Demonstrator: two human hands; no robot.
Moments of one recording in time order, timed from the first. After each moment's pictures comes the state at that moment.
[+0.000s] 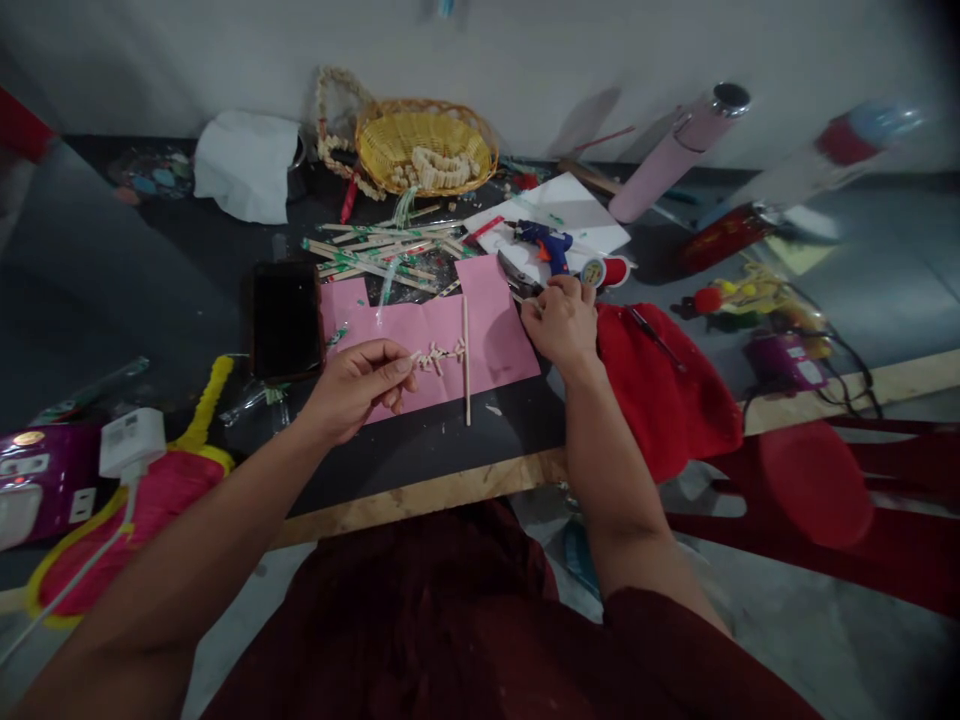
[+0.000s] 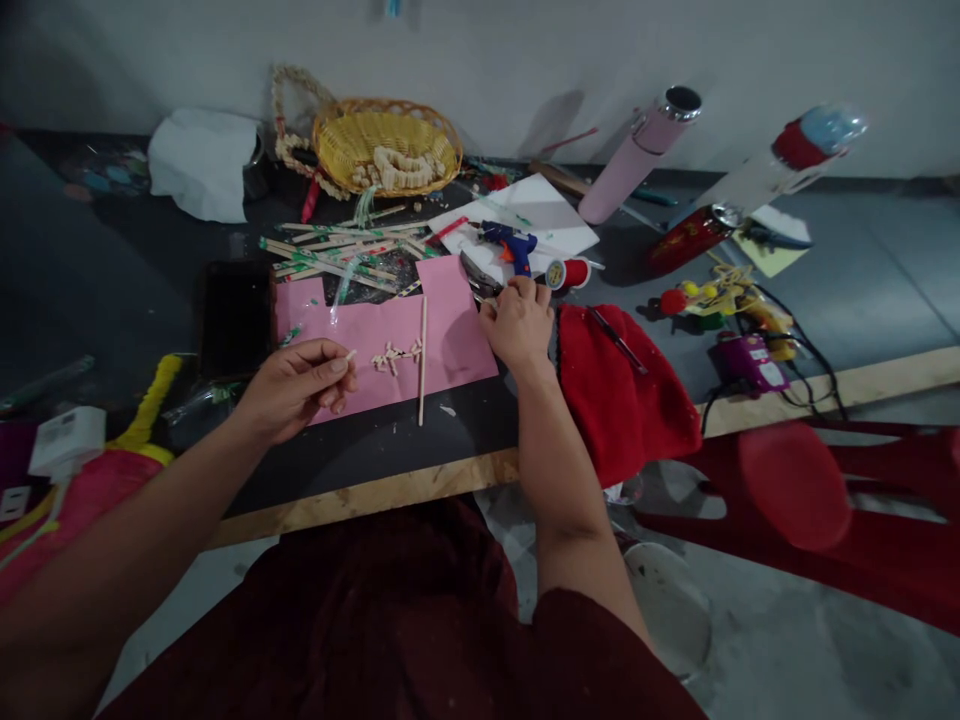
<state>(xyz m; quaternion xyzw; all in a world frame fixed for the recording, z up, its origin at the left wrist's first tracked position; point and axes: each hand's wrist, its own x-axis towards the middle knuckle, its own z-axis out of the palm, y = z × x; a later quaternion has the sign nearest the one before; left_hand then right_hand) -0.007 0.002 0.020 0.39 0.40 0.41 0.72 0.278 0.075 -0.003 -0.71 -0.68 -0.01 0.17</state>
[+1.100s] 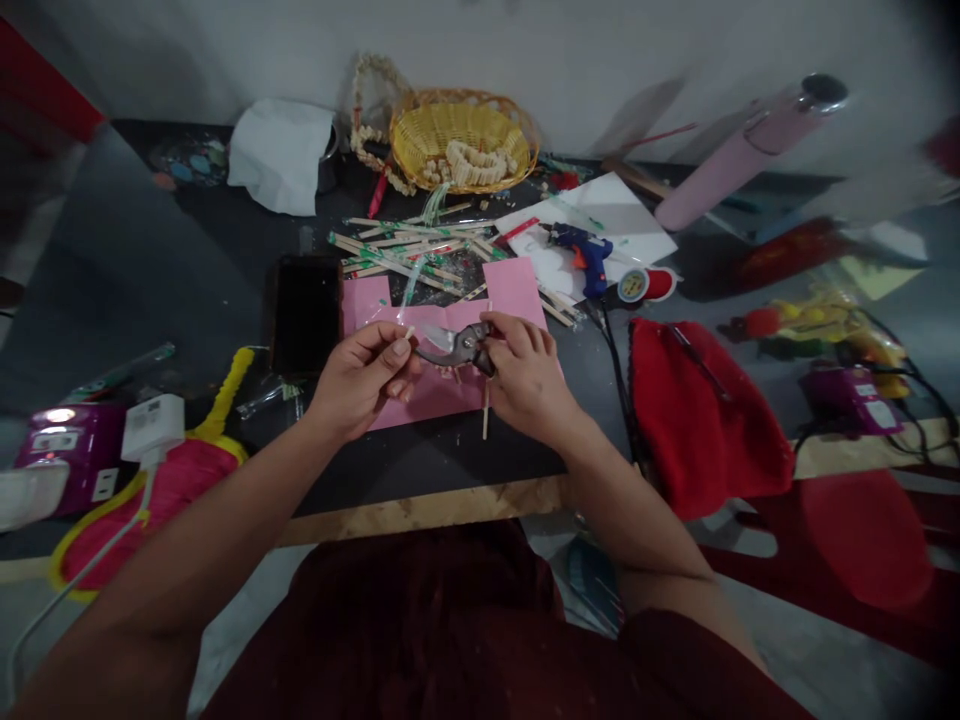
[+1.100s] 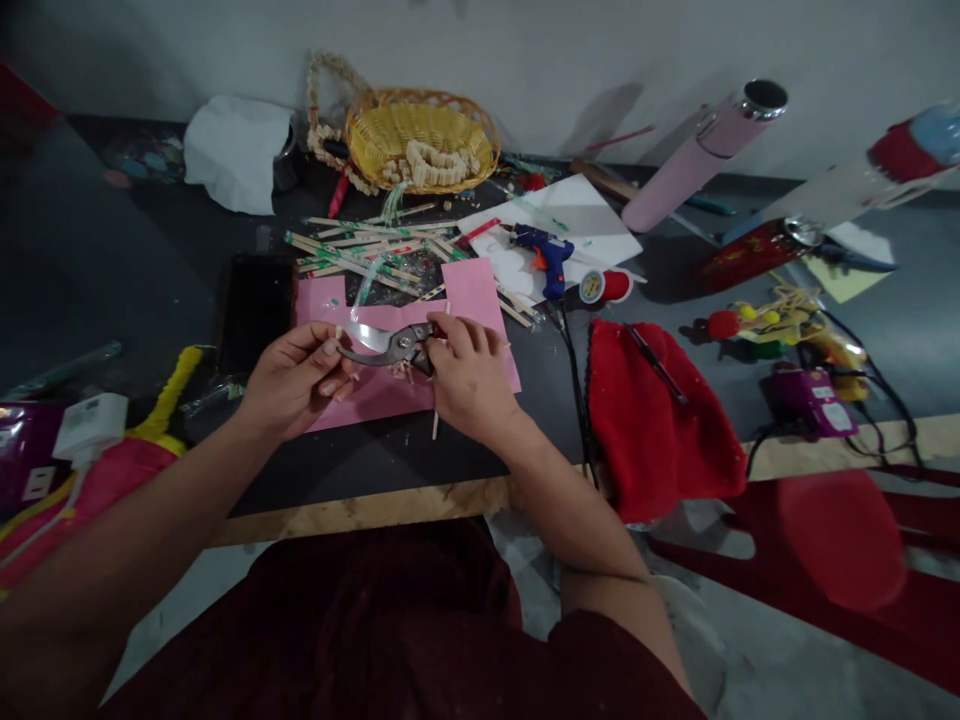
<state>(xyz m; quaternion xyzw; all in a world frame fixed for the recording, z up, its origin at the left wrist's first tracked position) -0.006 0.008 0.021 0.32 0.39 0.52 0.68 0.210 0.023 0.018 -0.48 -0.87 0.05 0.12</state>
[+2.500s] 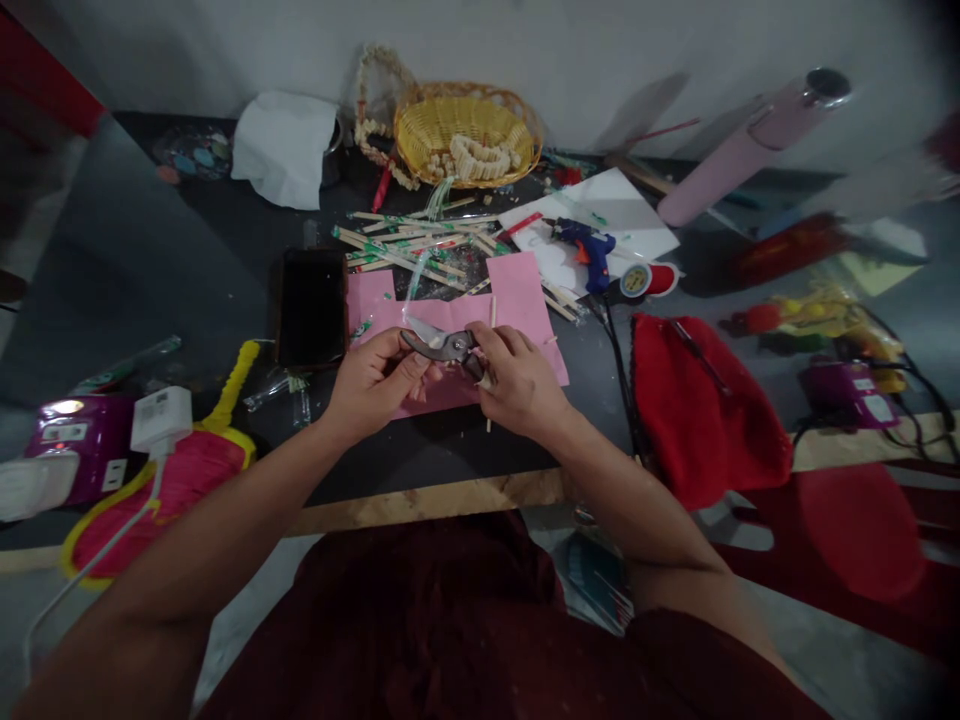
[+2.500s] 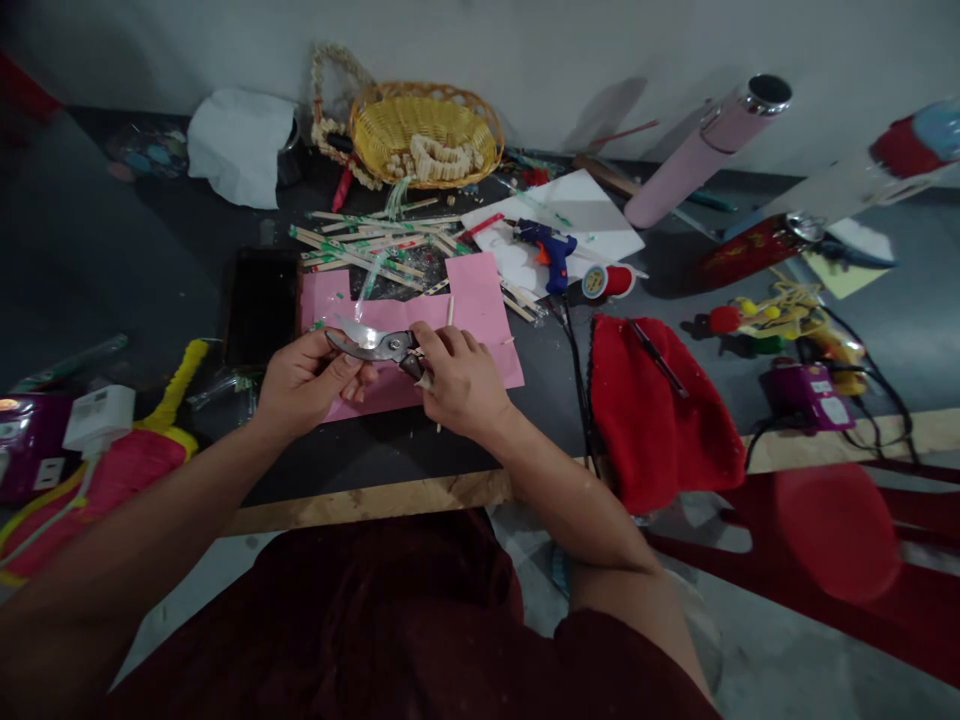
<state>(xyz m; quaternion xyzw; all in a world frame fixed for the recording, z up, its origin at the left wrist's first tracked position) -0.008 -0.001 0.007 0.53 0.41 0.50 0.56 0.197 0.017 0.012 -0.48 -0.85 0.11 0.16</state>
